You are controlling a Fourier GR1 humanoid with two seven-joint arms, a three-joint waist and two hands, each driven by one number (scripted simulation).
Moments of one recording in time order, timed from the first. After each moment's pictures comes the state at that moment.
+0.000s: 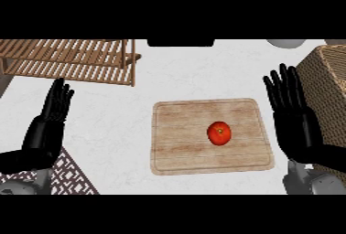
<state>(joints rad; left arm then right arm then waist) -0.08 0.46 -0.24 -1.61 0.31 0.35 -0.19 -0.14 -0.23 0.15 -1.70 -0.42 -0.16 -0.20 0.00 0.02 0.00</state>
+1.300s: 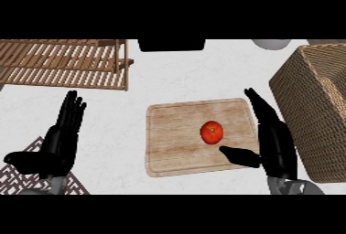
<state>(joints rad) -0.02 0.35 -0.25 -1.63 0.31 0.40 -0.09 -0.15 -0.35 0.47 -1.79 0.72 -0.38 0.63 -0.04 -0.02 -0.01</state>
